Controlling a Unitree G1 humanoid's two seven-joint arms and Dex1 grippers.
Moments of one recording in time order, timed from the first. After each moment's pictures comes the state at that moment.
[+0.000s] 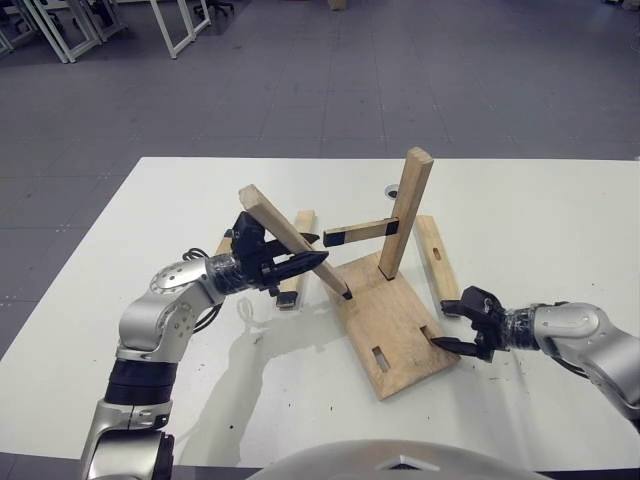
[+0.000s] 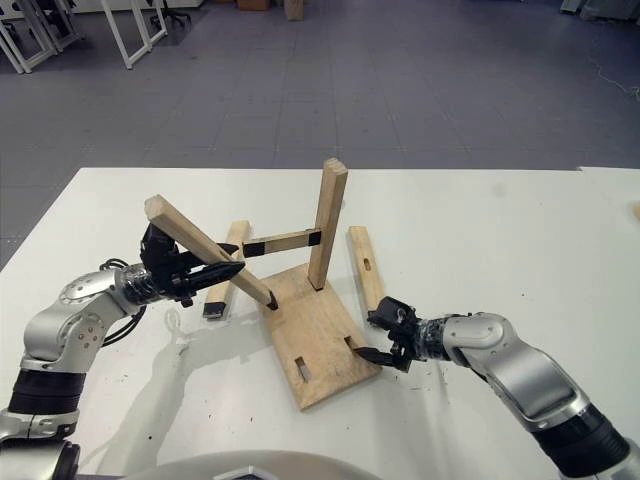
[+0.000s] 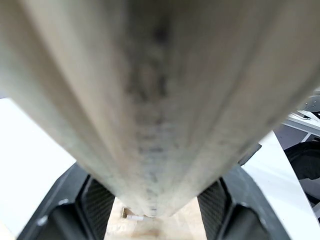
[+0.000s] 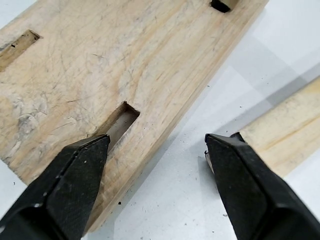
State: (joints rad) left arm -0.18 0.55 0.01 -0.08 -0.64 0.46 -1.01; right arm -0.02 -0.96 0.29 -0.42 0.38 0.64 0.78
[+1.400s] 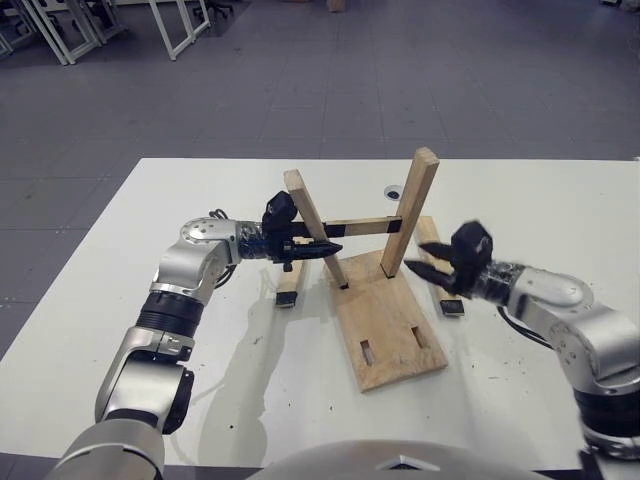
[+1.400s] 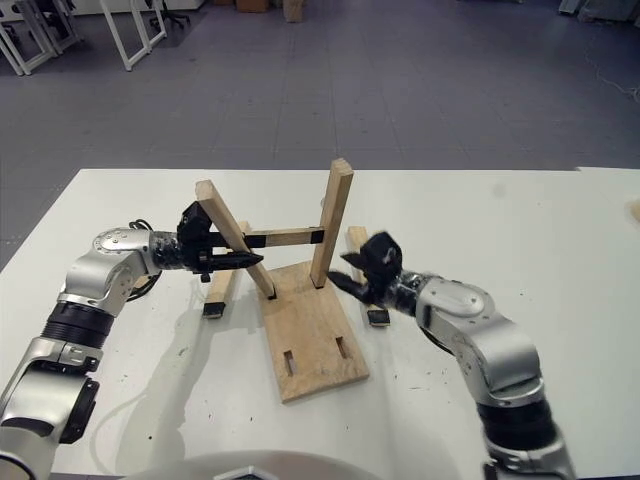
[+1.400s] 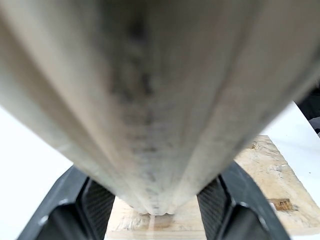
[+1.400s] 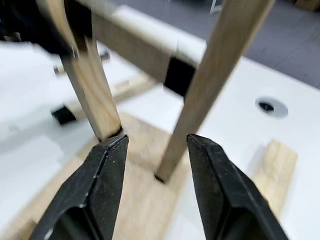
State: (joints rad) left arm -0.55 0.54 -0.20 0.35 -0.43 0.32 -1.22; right arm -0.21 -0.44 -0.01 -0.57 0.54 0.92 0.49
